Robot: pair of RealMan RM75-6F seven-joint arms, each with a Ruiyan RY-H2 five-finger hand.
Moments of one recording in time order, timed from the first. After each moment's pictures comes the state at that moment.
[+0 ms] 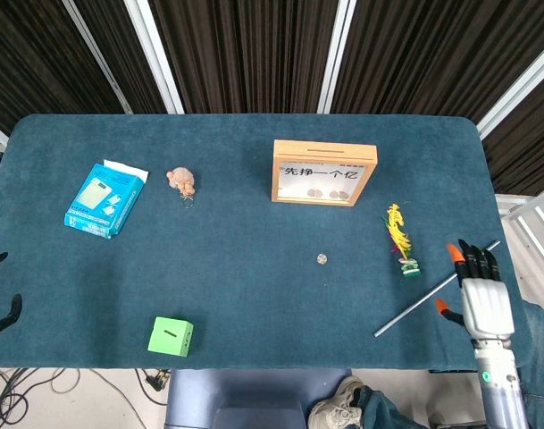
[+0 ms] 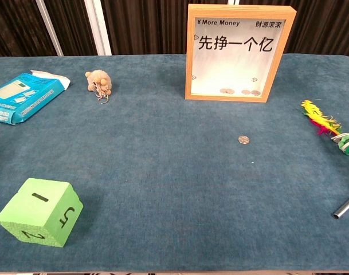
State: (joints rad) left arm -0.04 -1.13 -0.10 -1.74 1.26 1.47 0.14; right arm 0.18 -1.30 0.16 -1.63 -1.34 1.37 -0.26
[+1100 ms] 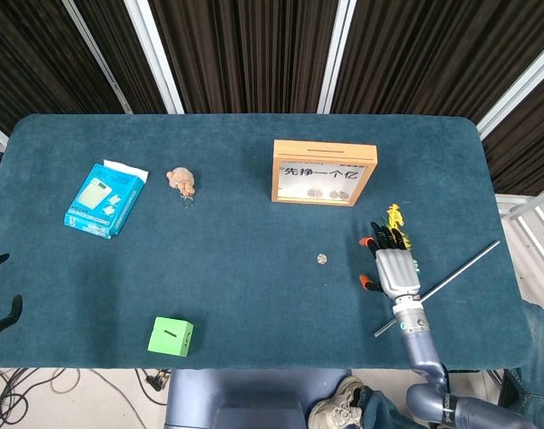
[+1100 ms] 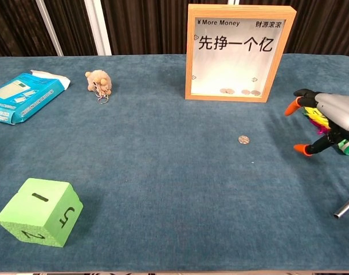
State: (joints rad) left arm -0.05 -1.11 -0.10 -1.75 1.25 1.45 0.14; right arm 0.44 -1.67 0.21 -1.31 -1.20 1.14 -0.28
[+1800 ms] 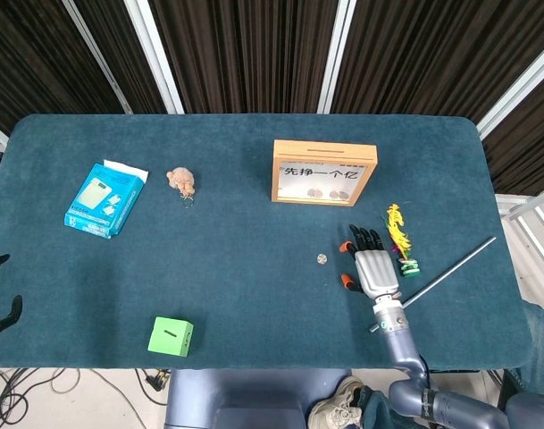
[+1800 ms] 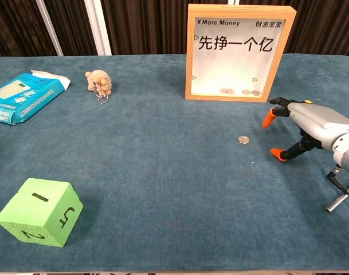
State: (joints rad) left arm -0.05 -1.11 -0.10 -1.75 1.25 1.45 0.13; right arm 0.50 -1.79 0.21 -1.19 -1.22 1.12 -0.24
